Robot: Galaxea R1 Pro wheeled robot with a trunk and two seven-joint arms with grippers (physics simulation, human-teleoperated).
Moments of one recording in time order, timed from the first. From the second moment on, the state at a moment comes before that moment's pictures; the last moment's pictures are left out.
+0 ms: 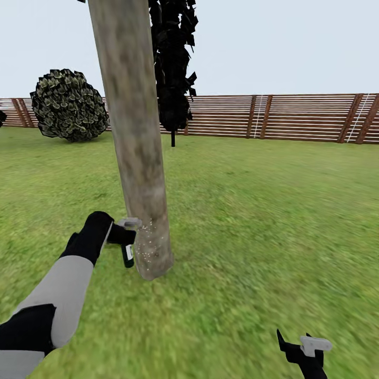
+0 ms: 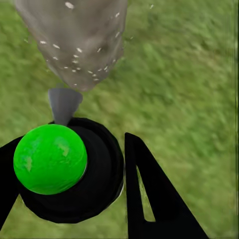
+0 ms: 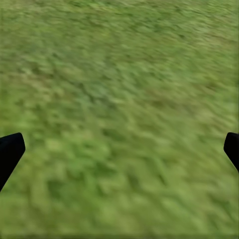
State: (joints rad) left arm -1.03 0.03 0.15 -0.74 -0.46 1.02 -0.54; right arm -0.36 -0.14 -0.50 -0.28 0.25 -0.62 0.17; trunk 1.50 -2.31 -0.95
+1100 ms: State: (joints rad) left arm -1.11 0.05 0.15 -0.73 -0.49 1.02 -0.54; right arm -0.36 -0.14 -0.50 -0.28 0.25 -0.62 0.17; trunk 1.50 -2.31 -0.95
